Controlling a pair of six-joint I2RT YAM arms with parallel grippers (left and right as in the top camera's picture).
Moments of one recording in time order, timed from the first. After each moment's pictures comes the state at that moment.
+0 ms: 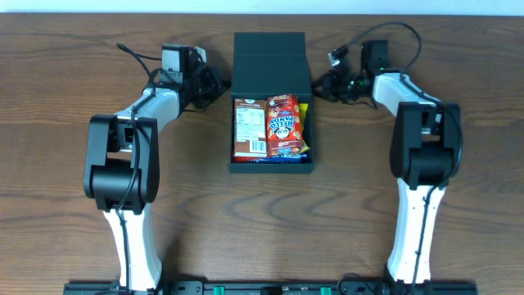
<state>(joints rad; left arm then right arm) -0.10 2.19 1.39 -0.06 0.61 -0.72 0.03 2.45 1.72 -0.37 -0.93 0.25</state>
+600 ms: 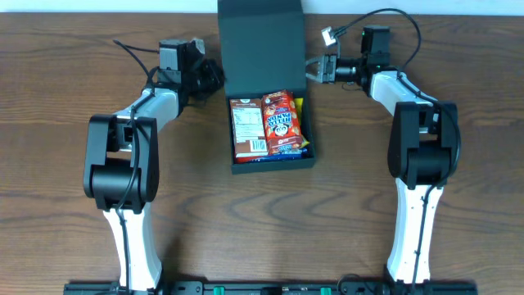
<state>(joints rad) -0.10 2.19 1.39 0.11 0.64 -0.73 0.04 2.46 1.75 0.03 -1.36 0.37</state>
